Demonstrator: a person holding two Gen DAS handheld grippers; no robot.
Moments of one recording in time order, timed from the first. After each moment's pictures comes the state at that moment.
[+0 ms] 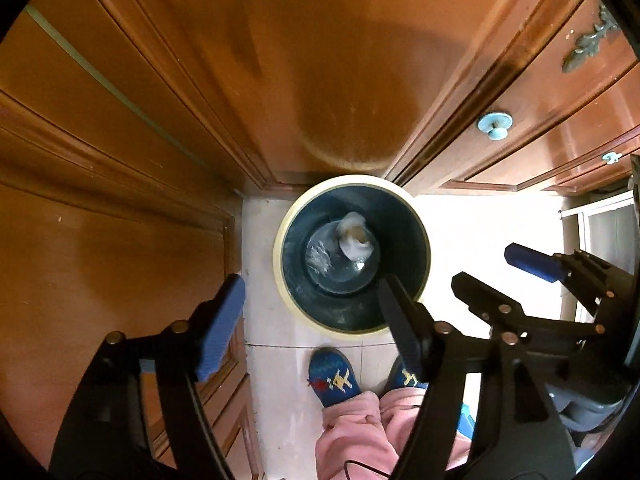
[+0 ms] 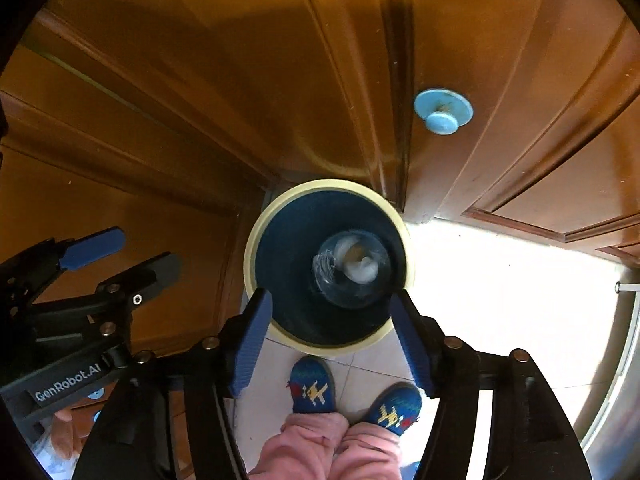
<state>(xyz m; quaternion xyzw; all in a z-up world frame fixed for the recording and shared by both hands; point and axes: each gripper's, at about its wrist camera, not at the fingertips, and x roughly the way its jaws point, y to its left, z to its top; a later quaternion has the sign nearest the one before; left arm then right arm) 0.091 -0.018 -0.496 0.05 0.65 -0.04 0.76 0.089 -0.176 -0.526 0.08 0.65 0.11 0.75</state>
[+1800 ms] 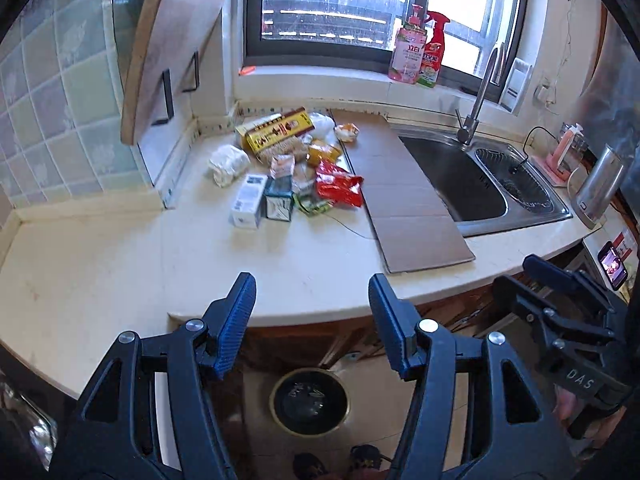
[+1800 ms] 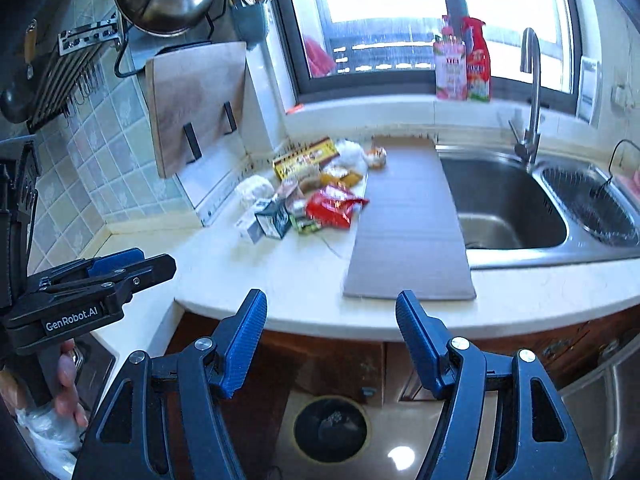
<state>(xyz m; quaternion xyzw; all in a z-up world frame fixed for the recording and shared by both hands) 0.111 -0.006 0.017 0.01 0.39 -0.13 0.91 0.040 -0.226 0.019 0.07 0.35 0.04 0.93</state>
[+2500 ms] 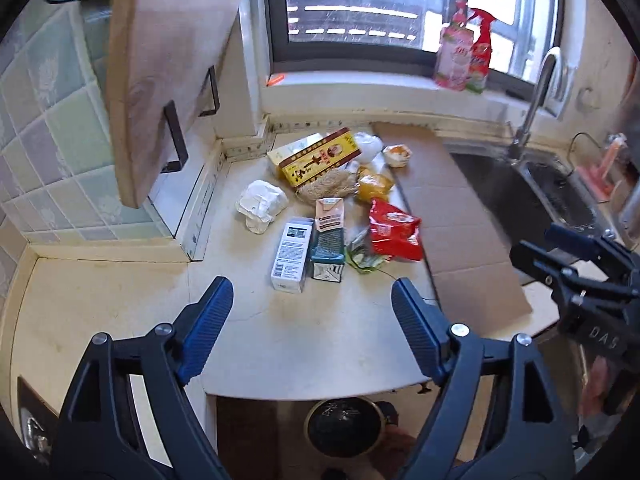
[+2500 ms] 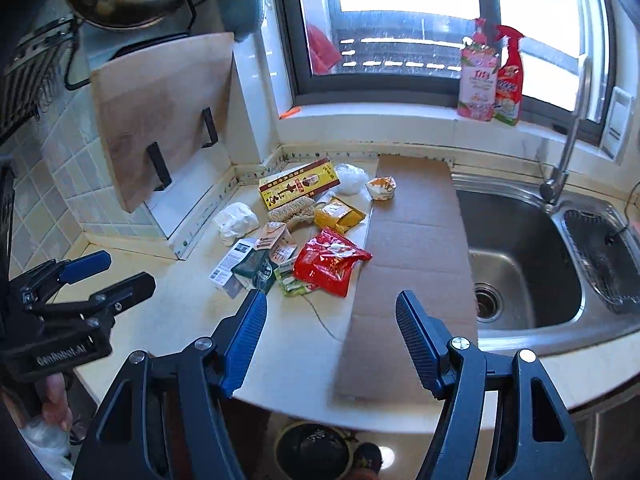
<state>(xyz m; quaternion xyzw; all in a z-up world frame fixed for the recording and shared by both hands) 0.245 -0.014 0.010 0.04 0.41 -0.07 0.91 0.224 -0.228 0.035 0.04 0.40 0.05 0.92</state>
